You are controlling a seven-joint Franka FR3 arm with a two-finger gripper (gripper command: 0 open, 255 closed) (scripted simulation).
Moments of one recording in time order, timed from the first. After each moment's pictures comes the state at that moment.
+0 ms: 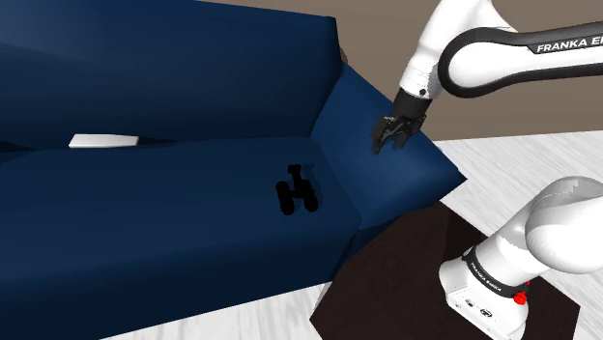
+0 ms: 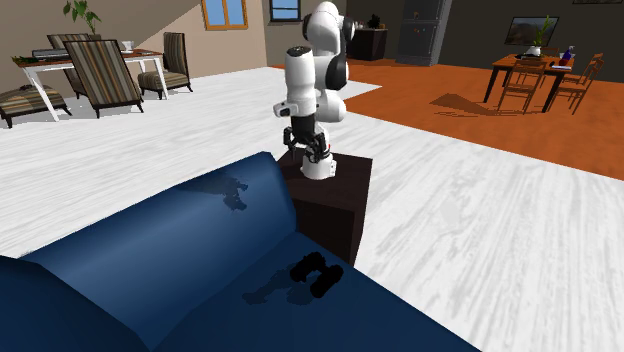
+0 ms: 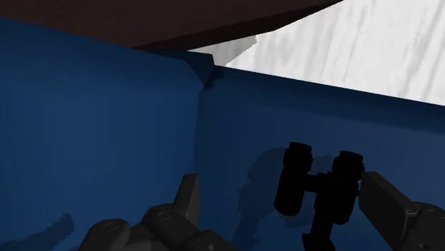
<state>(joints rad) 0.03 -0.56 0.14 -2.61 0.13 2.05 0.28</state>
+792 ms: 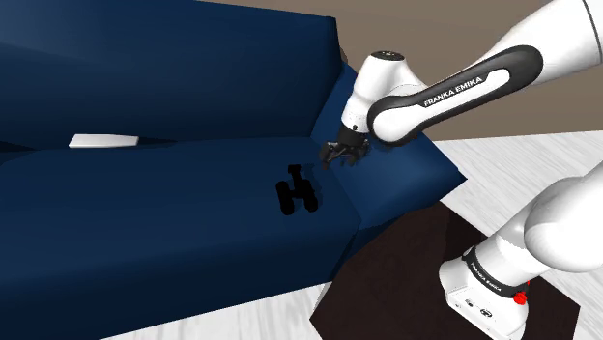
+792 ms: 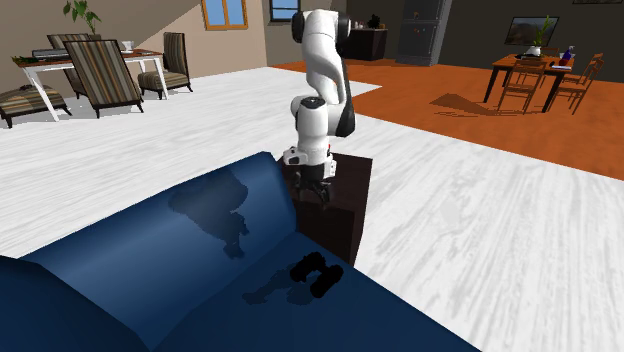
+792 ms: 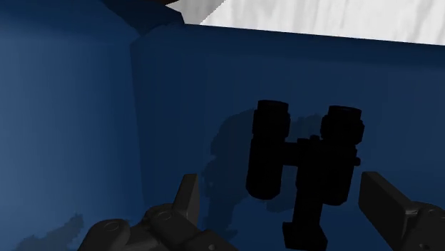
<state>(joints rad) 0.01 -0.08 0.28 -2.52 0.03 2.51 0.55</state>
